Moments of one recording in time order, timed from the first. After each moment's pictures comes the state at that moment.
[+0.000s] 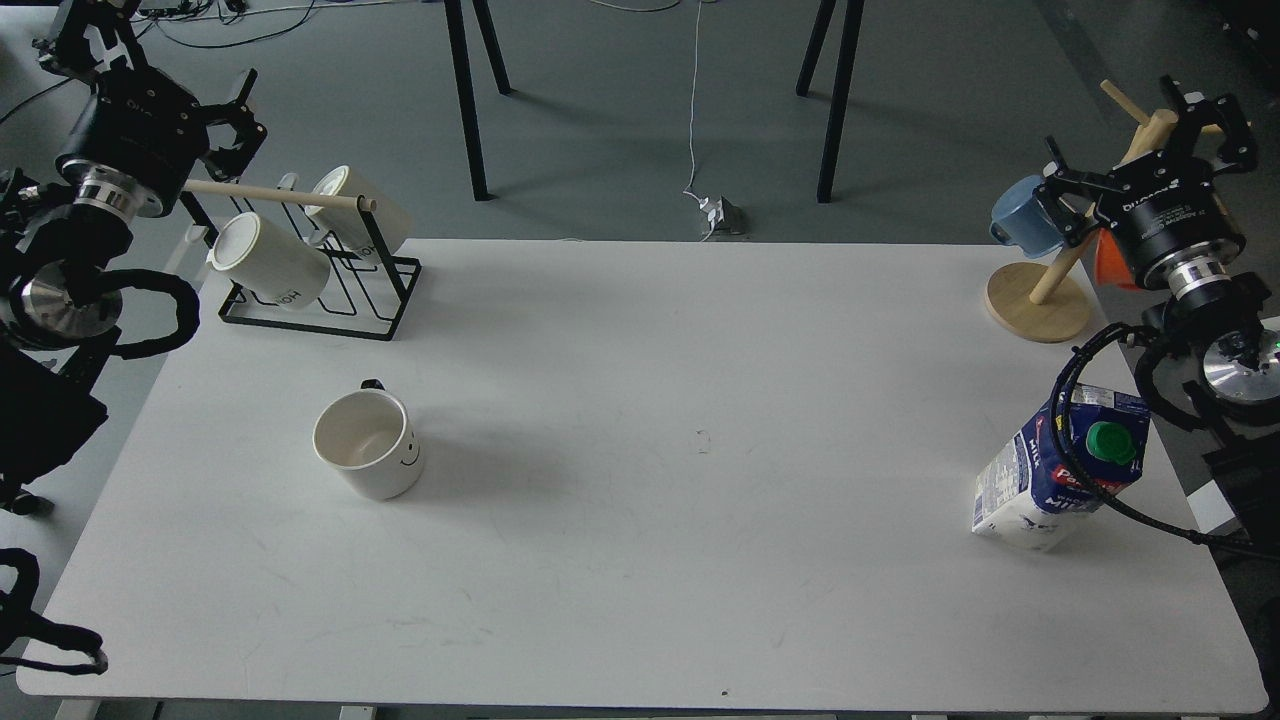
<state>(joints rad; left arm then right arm) -0.85 0.46 -0.81 -0.54 -0.03 -0.49 -0.26 0.64 -0.42 1.10 0.67 0.19 0.49 0.08</state>
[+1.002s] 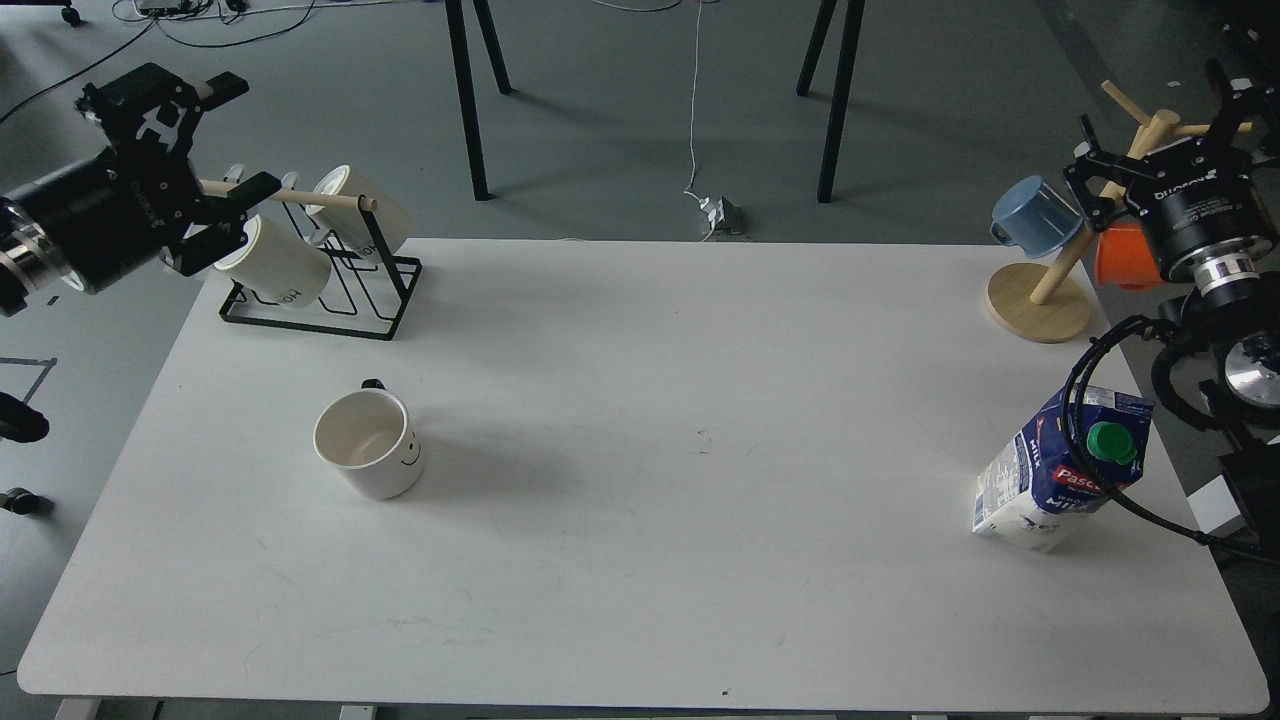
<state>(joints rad) -0.65 0.97 -0.67 -1.20 0.47 -0.49 -0.23 0.59 -0.43 1.17 0.73 0.20 0.49 0.10</state>
